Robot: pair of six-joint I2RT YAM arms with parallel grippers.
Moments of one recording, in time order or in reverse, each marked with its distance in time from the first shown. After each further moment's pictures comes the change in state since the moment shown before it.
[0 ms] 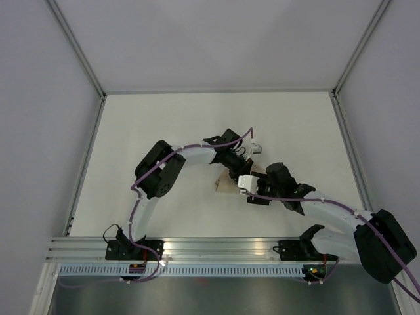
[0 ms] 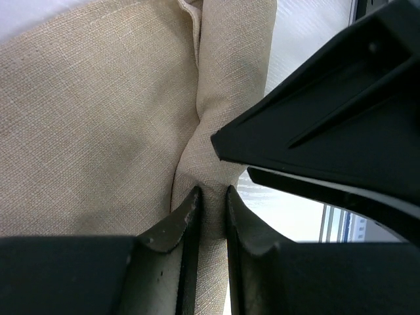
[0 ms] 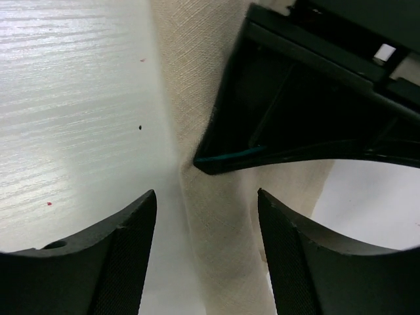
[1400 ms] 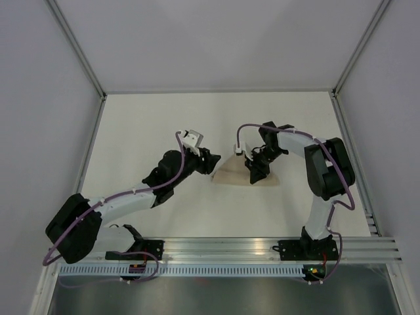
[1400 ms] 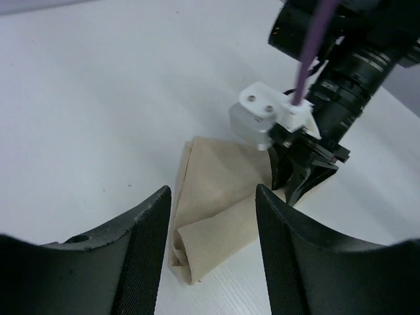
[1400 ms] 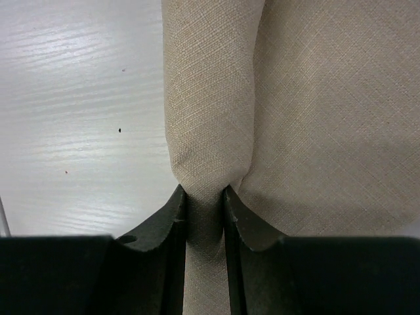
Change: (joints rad) left arm 0.071 -0.933 -0.896 0.843 -0.840 -0.343; right arm -0.265 0.761 0.756 -0.729 -0.412 -0.229
